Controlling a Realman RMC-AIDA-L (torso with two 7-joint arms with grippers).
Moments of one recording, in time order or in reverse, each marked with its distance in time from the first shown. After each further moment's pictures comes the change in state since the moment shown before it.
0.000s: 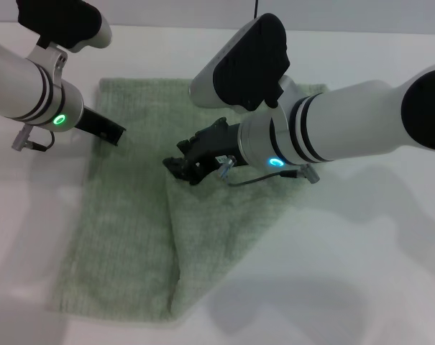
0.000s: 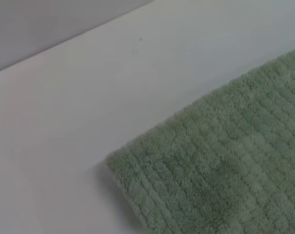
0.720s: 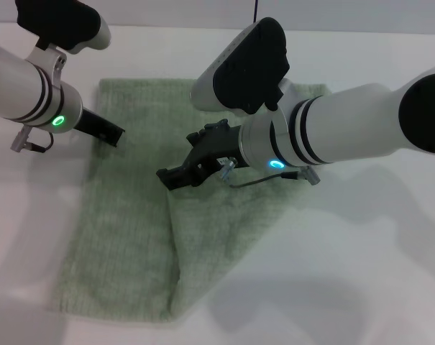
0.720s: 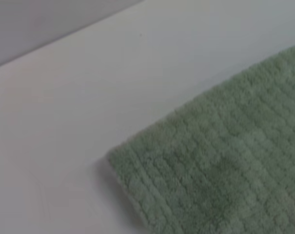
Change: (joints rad) left arm 0.001 0.001 0.000 0.001 0.000 -0.004 -0.001; right arm 0.003 0.000 -0.010 -0.017 -0.002 -0.014 0.000
